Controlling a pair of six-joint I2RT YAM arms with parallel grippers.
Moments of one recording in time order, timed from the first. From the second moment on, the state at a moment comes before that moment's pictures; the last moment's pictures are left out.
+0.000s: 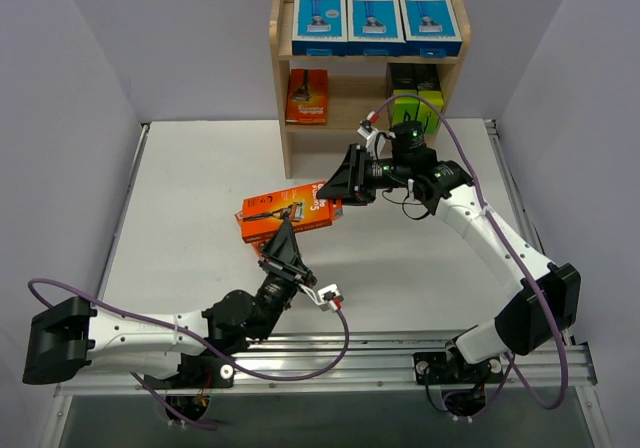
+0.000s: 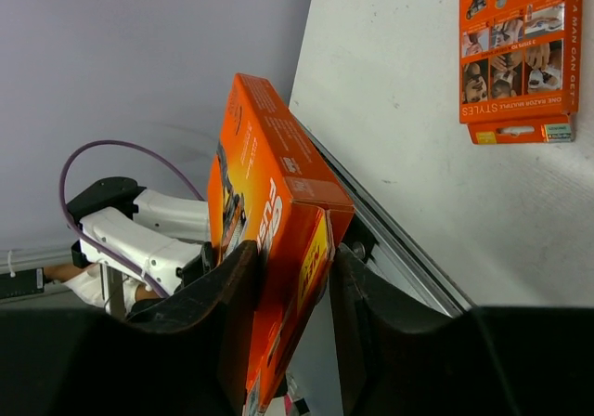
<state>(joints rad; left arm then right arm) -1.40 1.05 0.43 0.92 -0.87 1.64 0.47 1.46 1.36 -0.44 -0.77 0.84</state>
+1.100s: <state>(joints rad) -1.40 0.77 0.41 0.55 -0.85 1.27 0.30 1.16 1.01 -0.24 -0.73 1.02</state>
